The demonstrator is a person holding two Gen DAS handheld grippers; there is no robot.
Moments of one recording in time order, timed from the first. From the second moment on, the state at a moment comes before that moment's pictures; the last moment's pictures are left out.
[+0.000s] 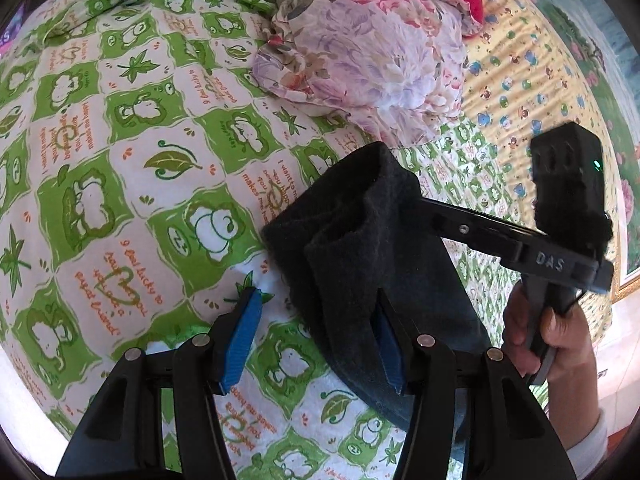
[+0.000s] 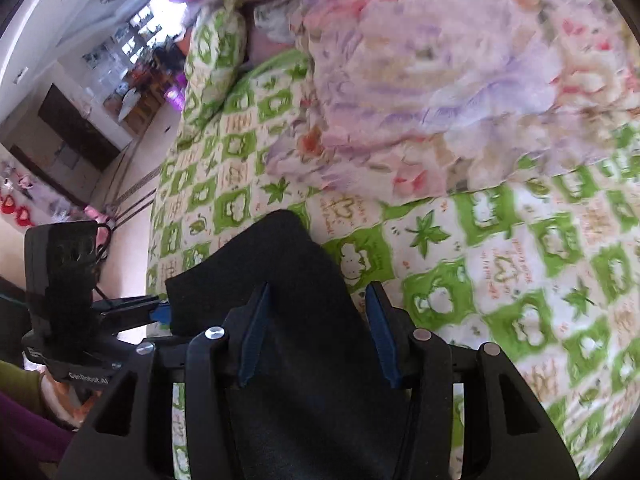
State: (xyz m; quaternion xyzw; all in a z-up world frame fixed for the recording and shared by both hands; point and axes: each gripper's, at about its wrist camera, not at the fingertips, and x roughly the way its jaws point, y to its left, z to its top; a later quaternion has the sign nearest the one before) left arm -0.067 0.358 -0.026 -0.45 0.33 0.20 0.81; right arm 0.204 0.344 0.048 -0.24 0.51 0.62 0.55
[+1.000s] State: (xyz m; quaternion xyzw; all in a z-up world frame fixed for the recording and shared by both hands) left arm -0.033 0.303 0.064 -0.38 0.28 0.13 0.87; right arm 0.212 0.242 0.133 -0.07 0.45 0.67 0.59
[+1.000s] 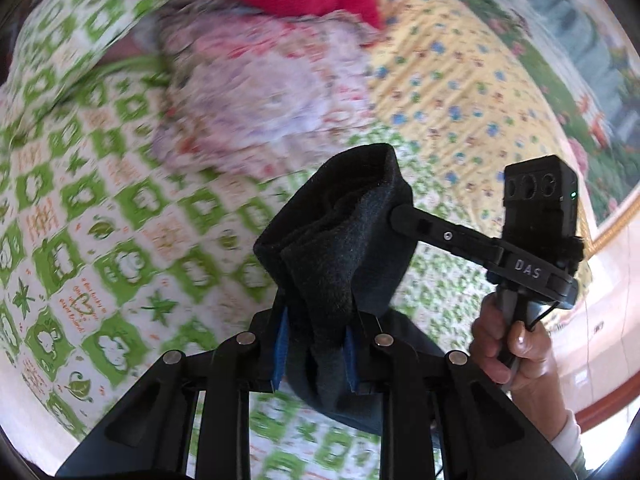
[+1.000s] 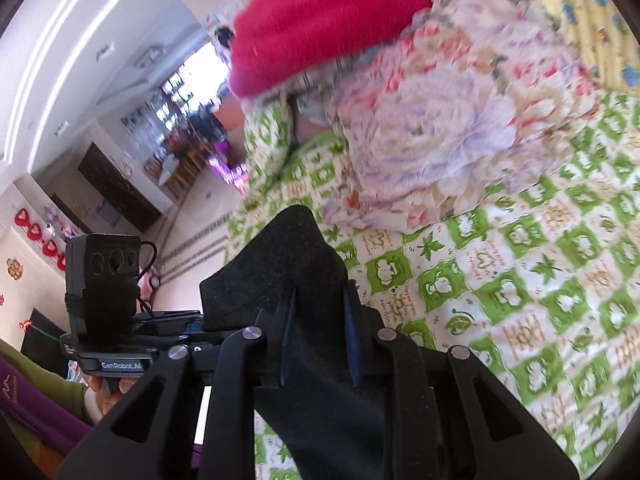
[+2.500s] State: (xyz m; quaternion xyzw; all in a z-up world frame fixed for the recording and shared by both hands) left arm 0.042 0.092 0.099 -0.20 0.36 -0.03 0.91; right arm 0.236 -0.025 0.143 0.12 0.39 0.60 0.69
